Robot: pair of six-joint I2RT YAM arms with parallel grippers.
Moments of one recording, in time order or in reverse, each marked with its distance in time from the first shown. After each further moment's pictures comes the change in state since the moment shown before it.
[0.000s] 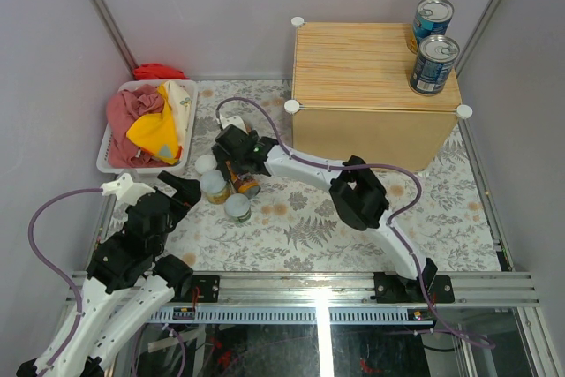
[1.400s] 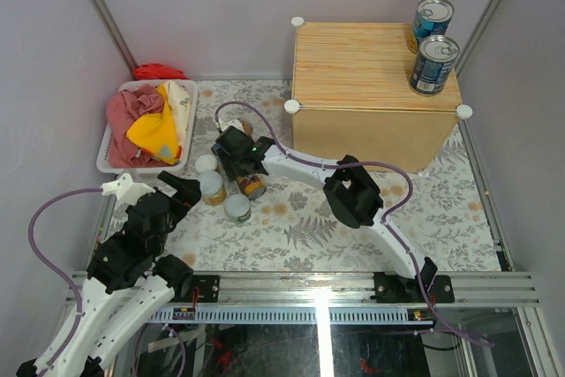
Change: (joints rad) left arm 0.000 0.000 0.000 0.000 0.000 0.001; right arm -0.014 0.085 0.076 -0.029 -0.073 -0.018
